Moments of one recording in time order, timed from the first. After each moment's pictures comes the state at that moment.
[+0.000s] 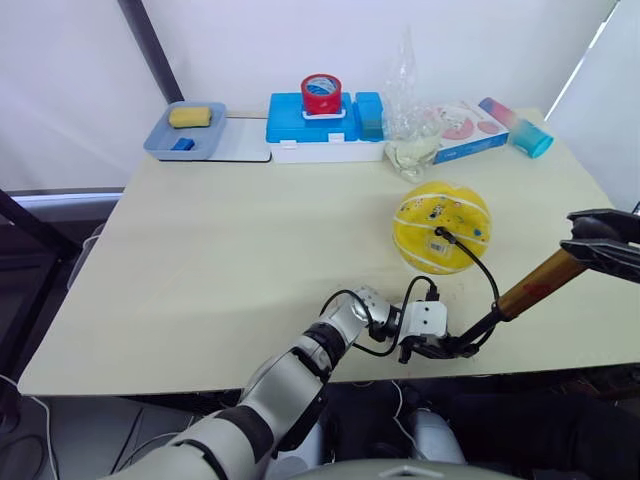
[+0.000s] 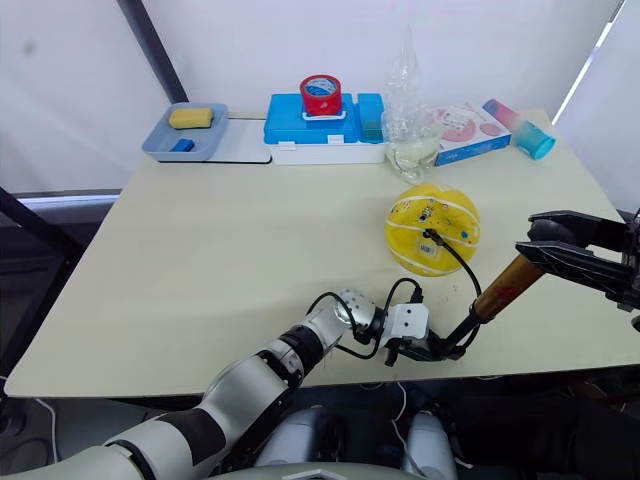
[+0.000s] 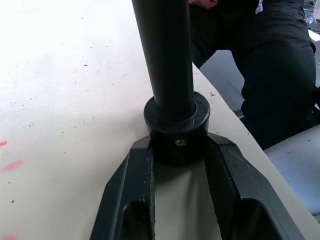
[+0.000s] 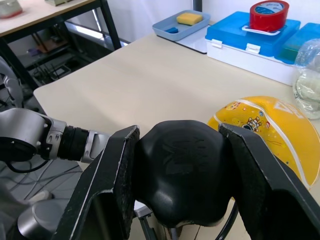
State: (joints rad) left arm -0.78 -0.14 -0.48 1.20 0.25 -0.45 -1.07; right arm 0.17 -1.04 -0.90 -0.55 1.26 0.94 0.87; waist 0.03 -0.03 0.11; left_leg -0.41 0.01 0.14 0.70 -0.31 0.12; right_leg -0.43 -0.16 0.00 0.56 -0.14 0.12
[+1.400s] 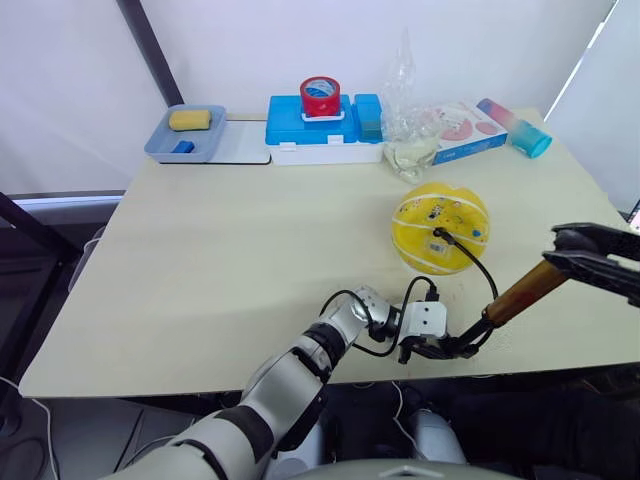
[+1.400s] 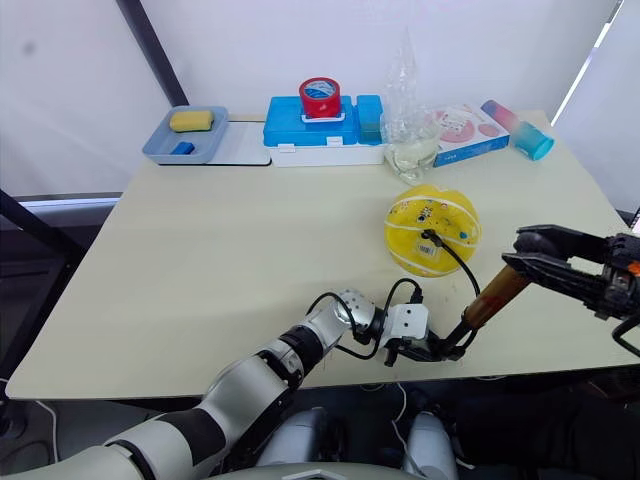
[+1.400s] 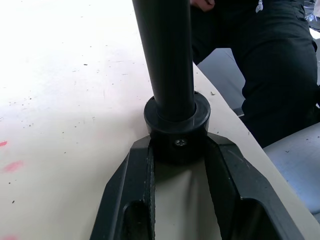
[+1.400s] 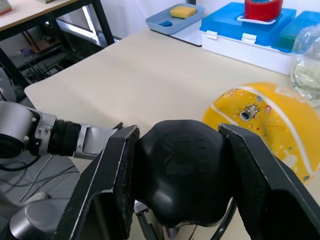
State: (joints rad) left arm -0.78 -0.14 -0.48 1.20 0.25 -0.45 -1.07; right arm 0.15 -1.12 -0.90 -0.51 1.32 0.96 0.81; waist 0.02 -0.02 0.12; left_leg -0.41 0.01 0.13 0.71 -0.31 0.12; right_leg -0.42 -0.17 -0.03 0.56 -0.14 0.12
